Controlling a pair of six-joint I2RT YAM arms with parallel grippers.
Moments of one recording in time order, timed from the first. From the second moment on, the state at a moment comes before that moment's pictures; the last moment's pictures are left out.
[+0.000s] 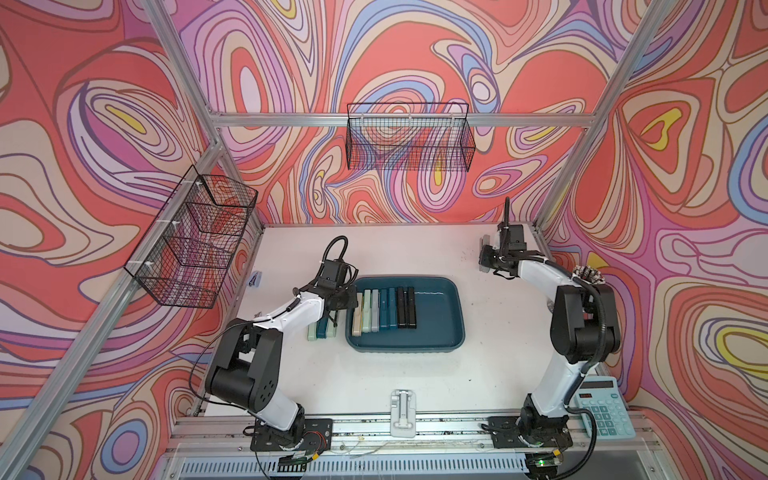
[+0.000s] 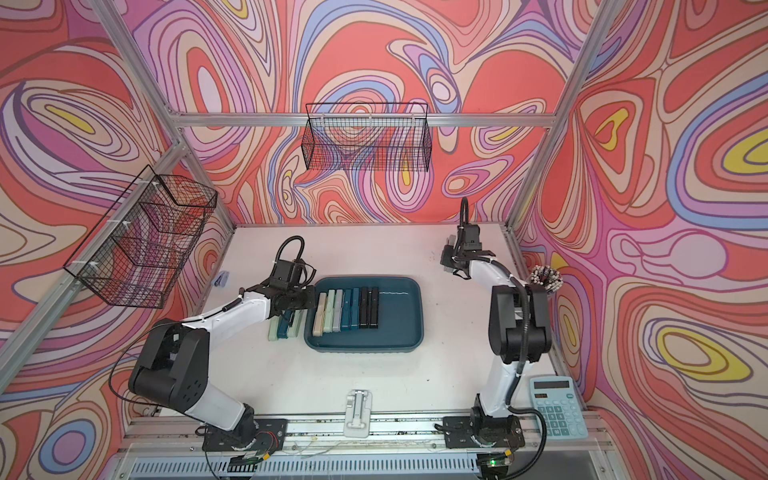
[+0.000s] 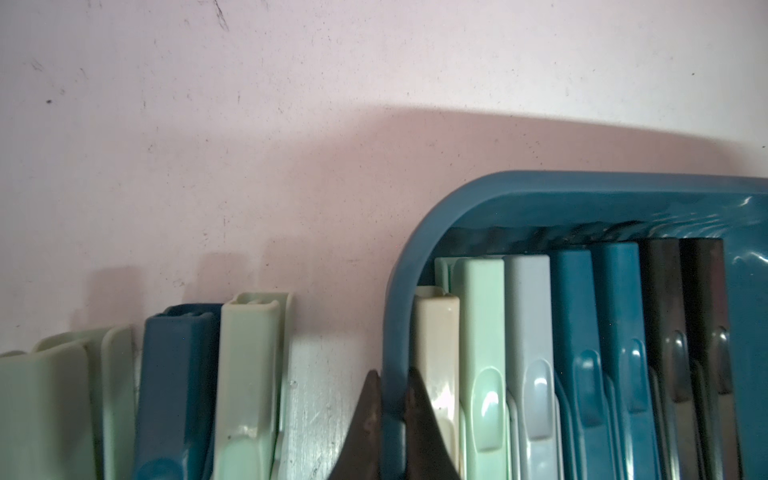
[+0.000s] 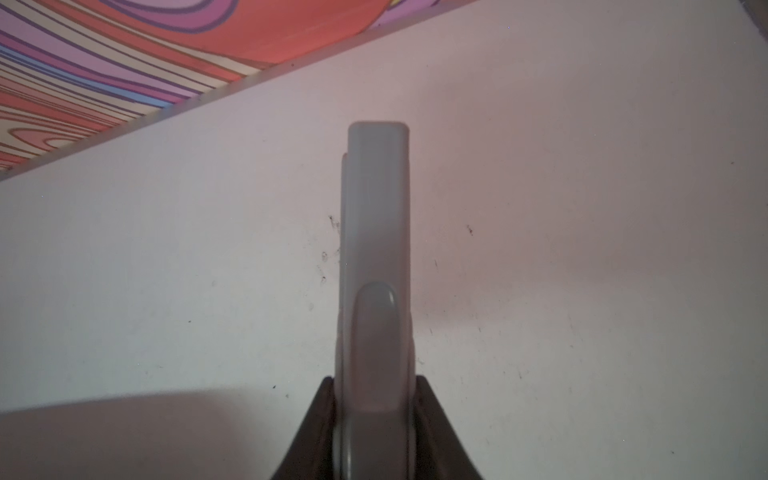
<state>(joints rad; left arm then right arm) -0.31 1.57 0.92 -0.30 0.03 -0.38 0.03 1.82 1.29 -0.26 -0.06 0.27</state>
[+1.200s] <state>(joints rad) -0.31 1.58 0.92 -0.29 0.03 -0.39 0.59 1.52 0.92 -0.21 -0.04 0.55</state>
